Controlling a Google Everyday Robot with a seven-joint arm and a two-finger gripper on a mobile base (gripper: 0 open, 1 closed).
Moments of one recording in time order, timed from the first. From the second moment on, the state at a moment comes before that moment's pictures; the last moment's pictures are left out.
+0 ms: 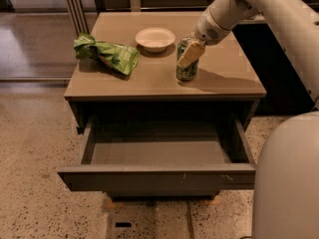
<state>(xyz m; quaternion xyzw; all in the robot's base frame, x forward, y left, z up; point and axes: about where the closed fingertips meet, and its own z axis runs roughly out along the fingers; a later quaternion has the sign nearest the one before) 0.717 -0.096 0.878 -0.58 0.75 0.11 0.28</state>
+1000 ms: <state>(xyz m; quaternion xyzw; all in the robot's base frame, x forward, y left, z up) 0.709 -0.097 0.880 -0.58 0.75 0.13 0.28</state>
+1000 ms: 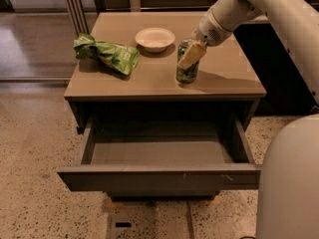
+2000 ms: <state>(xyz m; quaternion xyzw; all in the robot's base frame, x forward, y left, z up) 0.578 -0.102 0.905 -0.59 0.74 0.18 0.28</state>
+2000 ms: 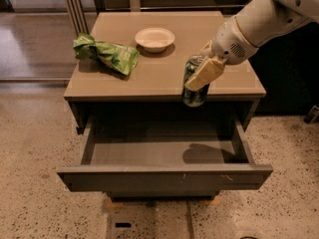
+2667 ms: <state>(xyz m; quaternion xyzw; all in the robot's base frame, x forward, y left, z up) 0.574 -0.099 0.892 -0.60 0.74 0.17 0.27</state>
